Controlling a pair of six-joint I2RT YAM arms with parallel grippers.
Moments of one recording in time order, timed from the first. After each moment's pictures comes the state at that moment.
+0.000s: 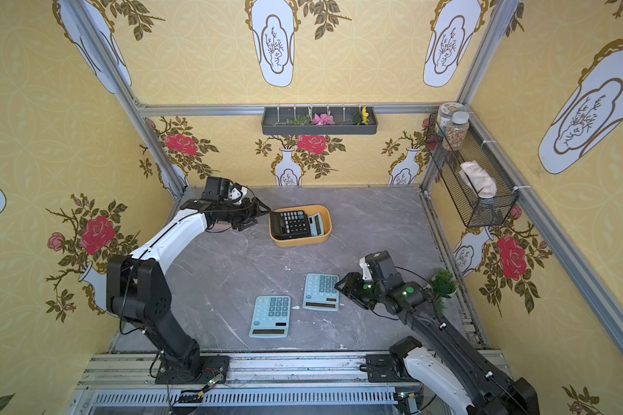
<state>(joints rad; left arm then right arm) -0.21 1.64 1.37 -0.58 0.55 -0.65 0.51 0.77 0.55 -0.63 -0.40 1.07</state>
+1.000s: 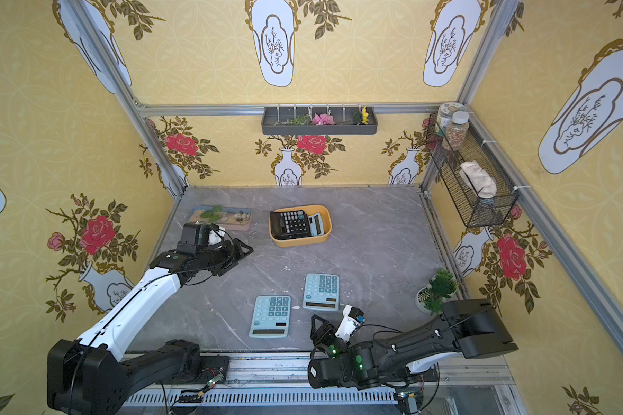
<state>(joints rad) -0.21 1.16 0.84 -0.58 0.41 -0.74 1.72 1.22 0.39 -0.22 1.04 2.08</state>
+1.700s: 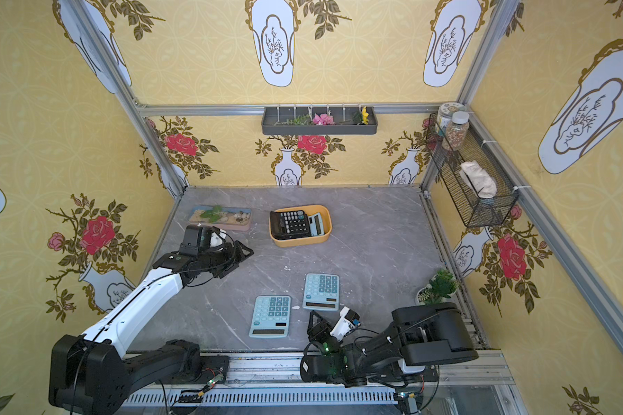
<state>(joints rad) -0.21 1.18 0.81 -0.55 0.41 -0.75 1.63 1.56 0.33 0.29 1.08 2.08</state>
